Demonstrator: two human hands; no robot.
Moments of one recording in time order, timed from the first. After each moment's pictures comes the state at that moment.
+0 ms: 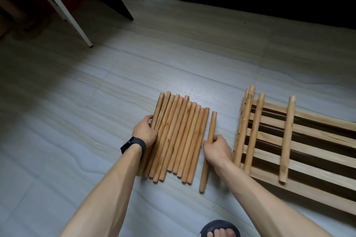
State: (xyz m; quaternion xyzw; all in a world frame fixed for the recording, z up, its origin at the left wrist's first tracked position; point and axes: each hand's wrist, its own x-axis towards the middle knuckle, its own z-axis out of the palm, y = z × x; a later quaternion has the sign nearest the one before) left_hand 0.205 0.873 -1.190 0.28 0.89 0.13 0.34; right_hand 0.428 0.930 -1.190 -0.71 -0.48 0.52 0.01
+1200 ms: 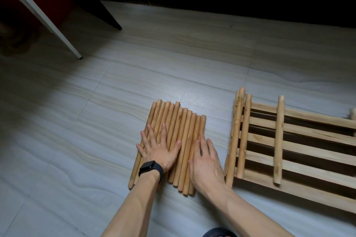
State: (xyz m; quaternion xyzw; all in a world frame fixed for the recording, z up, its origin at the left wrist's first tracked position) left_hand 0.278 0.867 -1.216 0.39 0.87 -0.06 0.30; right_hand 0.440 0.891 -1.208 -0.49 -0.81 0.31 -0.04
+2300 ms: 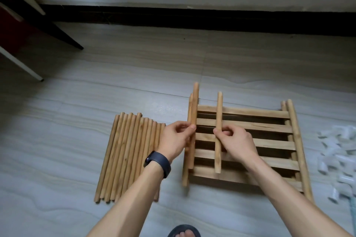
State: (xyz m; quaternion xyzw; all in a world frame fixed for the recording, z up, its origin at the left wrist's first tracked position) left_hand 0.426 0.967 -1.128 0.29 0.74 0.34 0.50; right_hand 0.611 1.008 -1.132 -0.67 -0.57 0.45 0.11
